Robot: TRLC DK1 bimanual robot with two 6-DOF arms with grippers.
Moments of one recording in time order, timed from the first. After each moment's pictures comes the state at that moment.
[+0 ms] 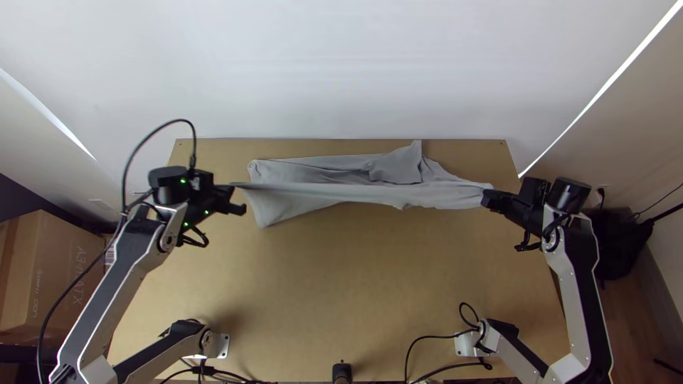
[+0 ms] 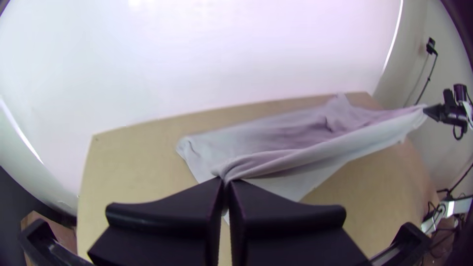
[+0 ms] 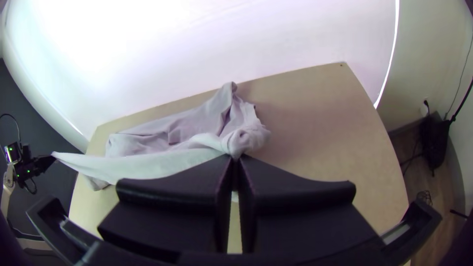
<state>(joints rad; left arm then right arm) -0.13 1.10 1.07 -0.52 0.04 0.06 -0.23 1.05 0.97 -0.53 -0.44 0.10</state>
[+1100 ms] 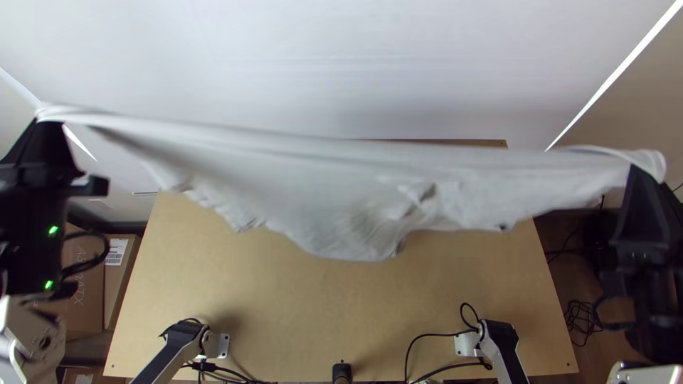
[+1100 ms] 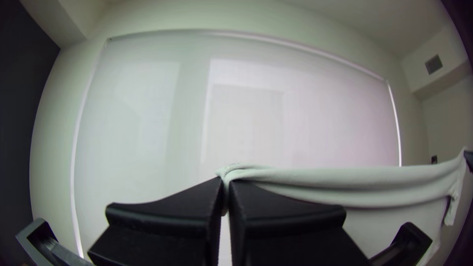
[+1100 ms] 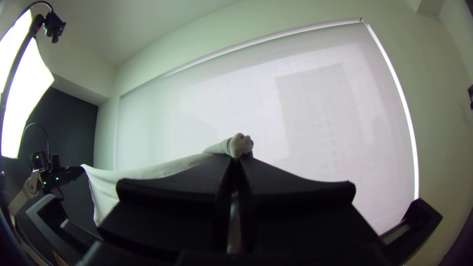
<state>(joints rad) -0.10 0.78 1.54 -0.27 -0.17 -0.01 -0.14 0.60 1.44 -0.21 -0.43 0.42</state>
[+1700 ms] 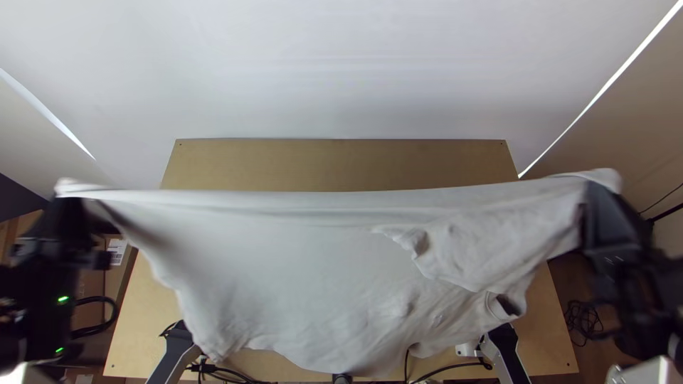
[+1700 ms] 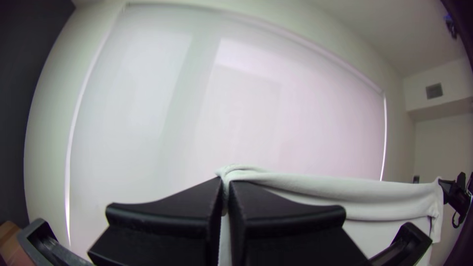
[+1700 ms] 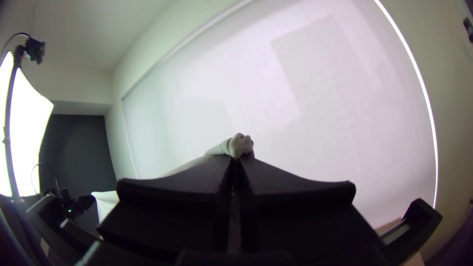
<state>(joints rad) -0.09 0.53 1.32 -0.48 -0.12 -0.20 -0.06 0.57 1.37 -0.37 -0.44 0.55</state>
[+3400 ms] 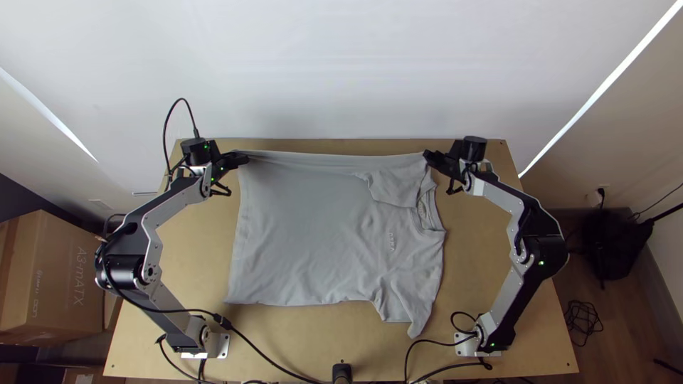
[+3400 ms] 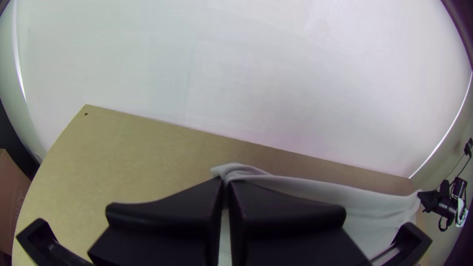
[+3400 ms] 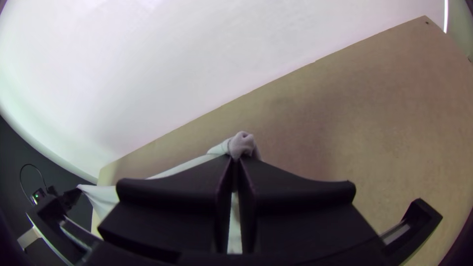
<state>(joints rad) 0.06 1.84 1.23 0.14 0.07 -0.22 0.05 2.00 1.32 0.12 -0.33 0.52</state>
